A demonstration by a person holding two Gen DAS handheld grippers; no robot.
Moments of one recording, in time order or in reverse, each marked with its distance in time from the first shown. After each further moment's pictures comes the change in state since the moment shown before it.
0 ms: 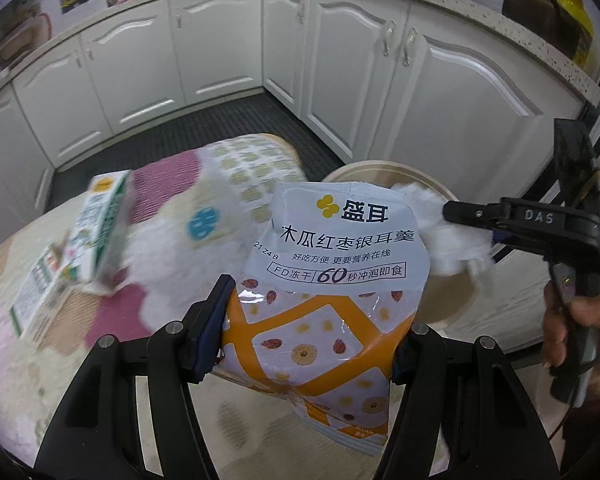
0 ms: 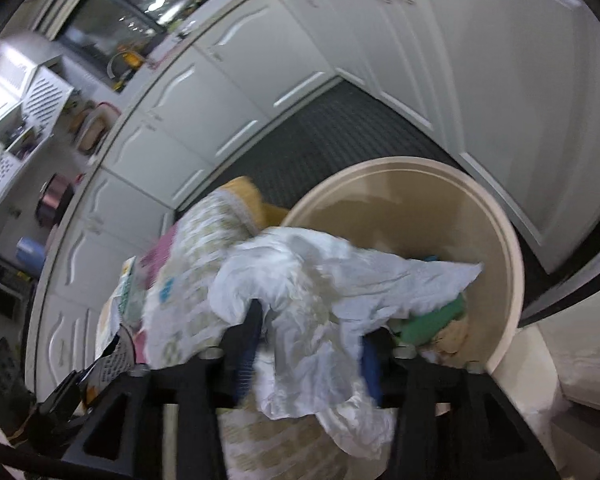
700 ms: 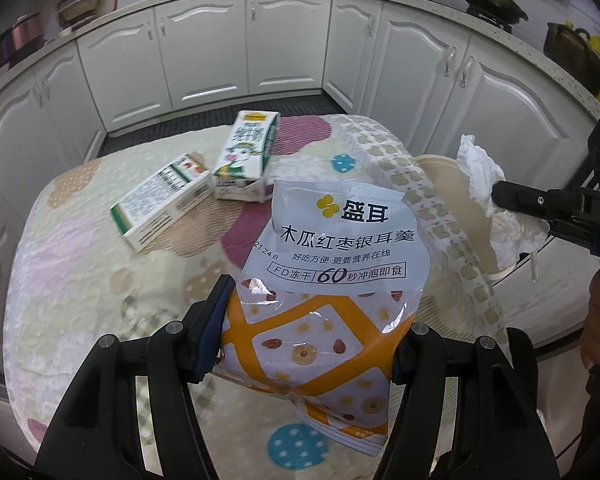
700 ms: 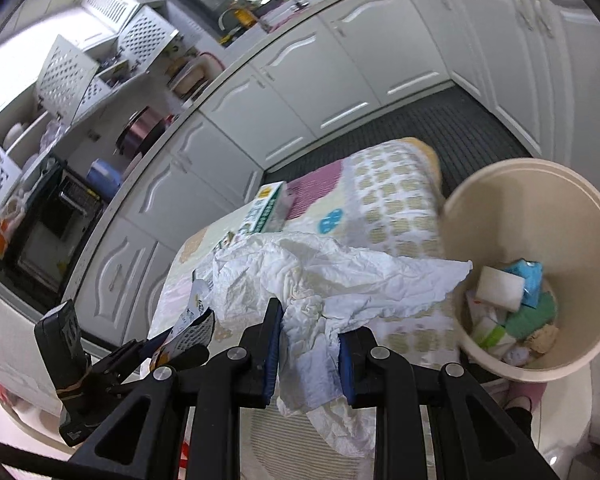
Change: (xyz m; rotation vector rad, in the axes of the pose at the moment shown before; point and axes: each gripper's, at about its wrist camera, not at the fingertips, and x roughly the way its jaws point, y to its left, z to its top) left arm -0.073 0.102 -0.085 -0.139 -0.038 0.102; right arm -0.013 0.119 -0.074 -0.240 0.041 0.251
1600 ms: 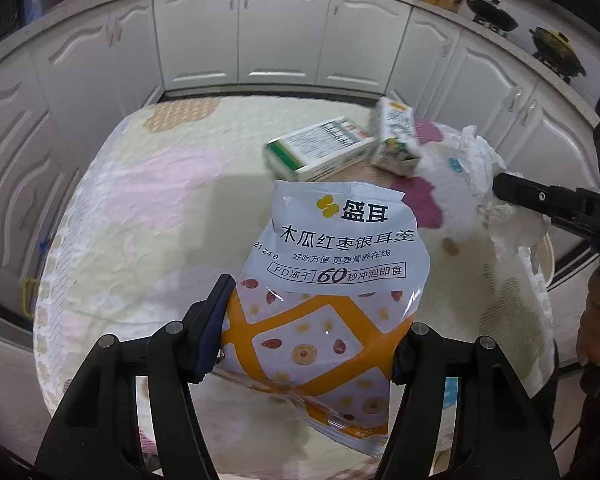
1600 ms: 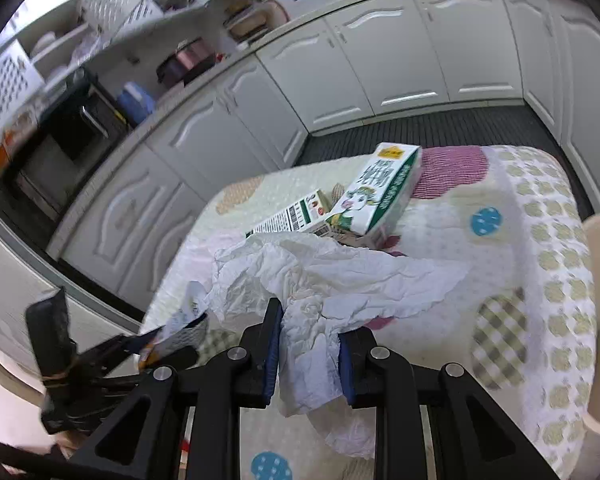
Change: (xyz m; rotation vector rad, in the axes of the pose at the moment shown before) left arm -0.028 0.125 -0.050 -0.202 0.009 0.076; right arm 0.100 0.111 -0.016 -0.240 0.106 0.043
